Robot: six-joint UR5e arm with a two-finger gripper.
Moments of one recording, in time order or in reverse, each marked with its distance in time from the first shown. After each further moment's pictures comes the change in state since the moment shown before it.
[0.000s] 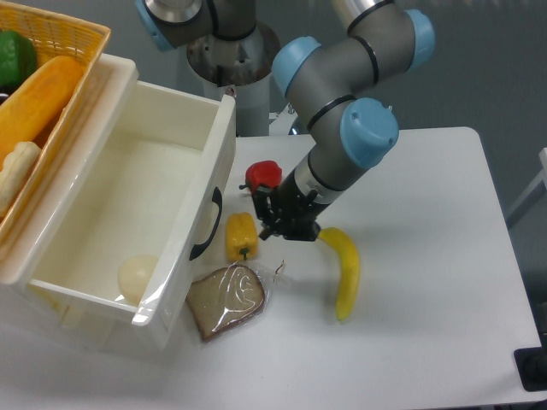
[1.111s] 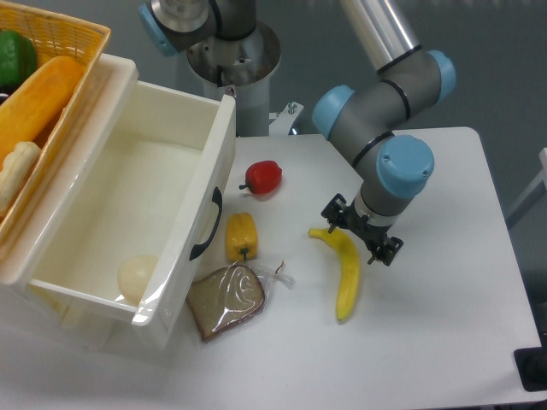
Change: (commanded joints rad) arm 0.100 -0.086 -0.043 0.333 0.446 0.152
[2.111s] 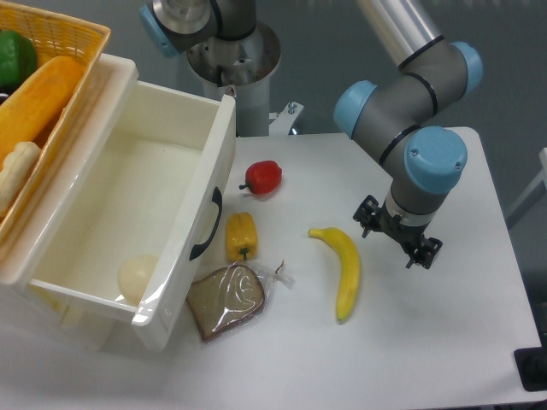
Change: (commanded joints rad) arm 0.046 -0.089 0.147 -0.006 0.067 0.110
